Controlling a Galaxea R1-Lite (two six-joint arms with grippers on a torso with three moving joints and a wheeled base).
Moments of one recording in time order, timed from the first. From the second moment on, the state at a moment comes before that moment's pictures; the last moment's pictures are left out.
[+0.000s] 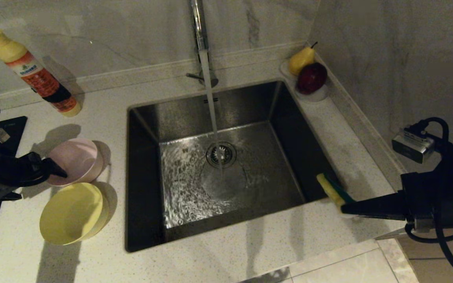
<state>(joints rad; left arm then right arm) 0.38 1.74 -1.32 0.46 -0.07 -0.32 0.31 1.35 -0.97 0.25 0.66 0.50</state>
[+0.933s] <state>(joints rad) 0.45 1.74 -1.38 0.47 -0.06 -0.37 0.31 1.33 -0.98 0.27 0.66 0.51</state>
